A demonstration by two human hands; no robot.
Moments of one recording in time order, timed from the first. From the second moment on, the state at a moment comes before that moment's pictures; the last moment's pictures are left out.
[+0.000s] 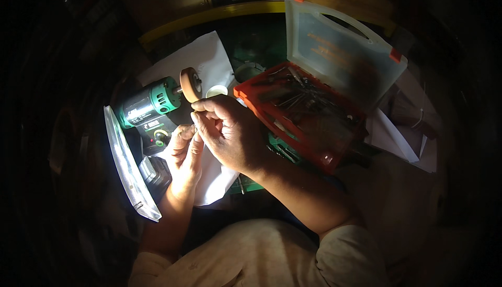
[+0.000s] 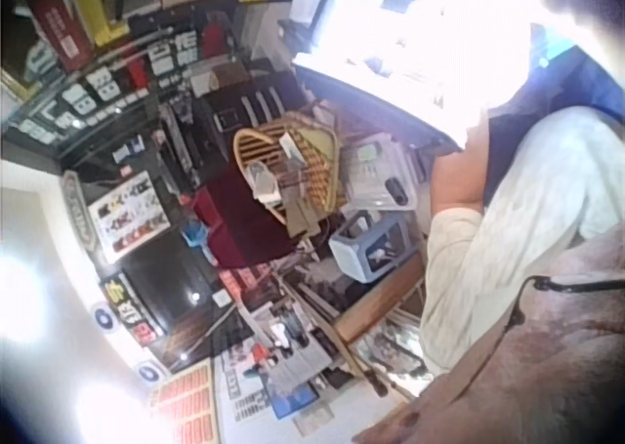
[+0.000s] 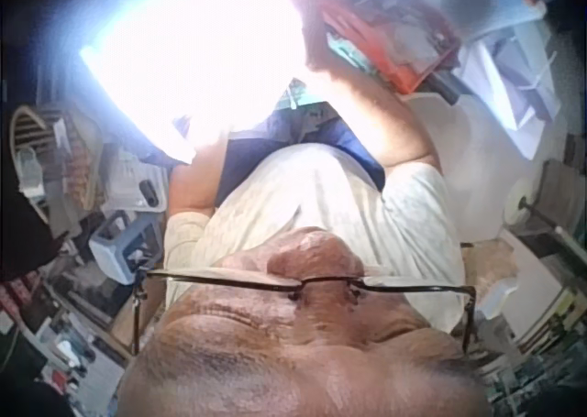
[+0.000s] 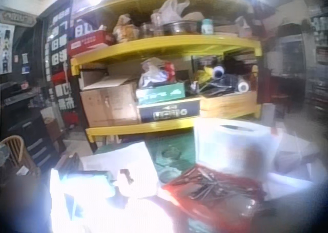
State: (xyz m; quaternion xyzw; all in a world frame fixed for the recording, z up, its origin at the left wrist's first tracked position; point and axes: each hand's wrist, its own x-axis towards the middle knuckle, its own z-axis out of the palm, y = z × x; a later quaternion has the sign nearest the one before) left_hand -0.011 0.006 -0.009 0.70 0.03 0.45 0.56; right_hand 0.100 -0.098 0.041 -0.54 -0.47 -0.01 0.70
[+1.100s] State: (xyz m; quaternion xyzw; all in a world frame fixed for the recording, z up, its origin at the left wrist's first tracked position) left_hand -0.019 0.012 -0.009 0.79 -0.02 0.45 0.43; right_hand 0.087 -0.148 0.031 -0.59 -0.54 -0.12 0.58
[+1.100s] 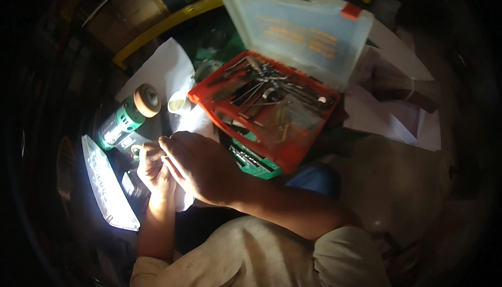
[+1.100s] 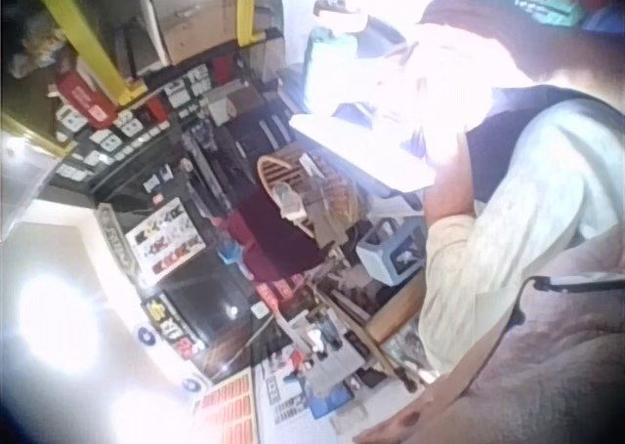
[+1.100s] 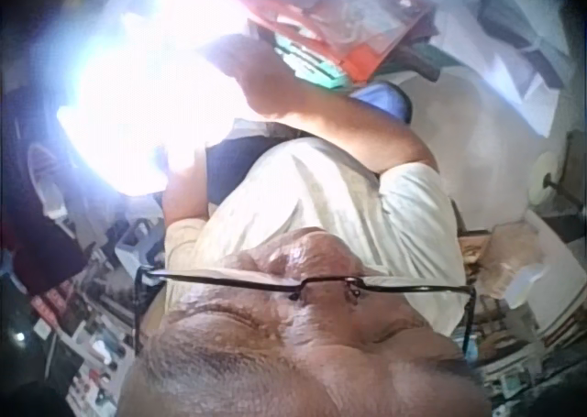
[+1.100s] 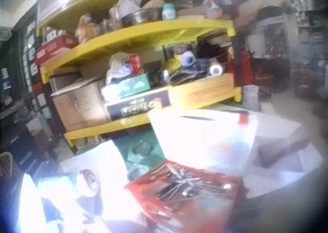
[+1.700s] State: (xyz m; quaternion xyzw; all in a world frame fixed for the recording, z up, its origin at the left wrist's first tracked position) left_hand -0.014 0.003 0.009 0.85 -0.04 0.41 0.34; right_hand 0.106 -0.227 0.083 -0.72 -0.61 -0.10 0.33
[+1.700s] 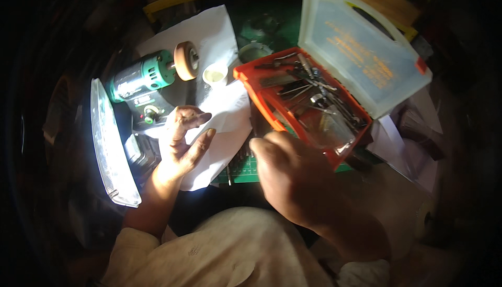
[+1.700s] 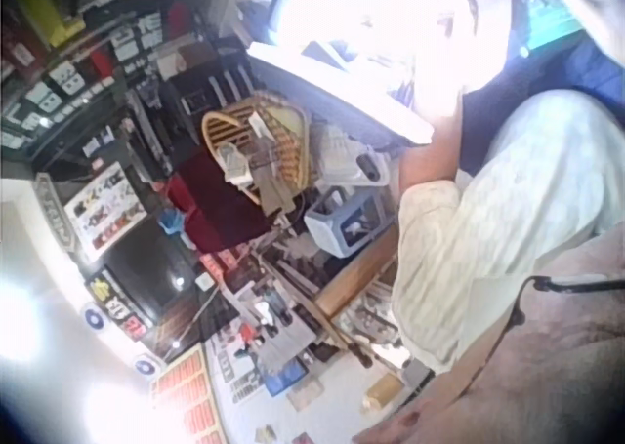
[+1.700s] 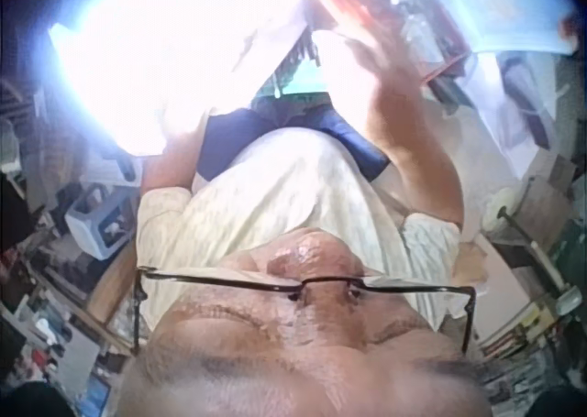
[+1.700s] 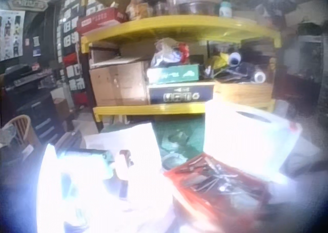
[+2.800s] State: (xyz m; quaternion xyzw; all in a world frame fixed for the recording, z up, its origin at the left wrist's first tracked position) left_hand -0.014 -0.004 0.005 0.82 0.02 0.40 0.41; right_hand 0.249 -0.243 0.088 -0.89 -0.37 0.04 0.25
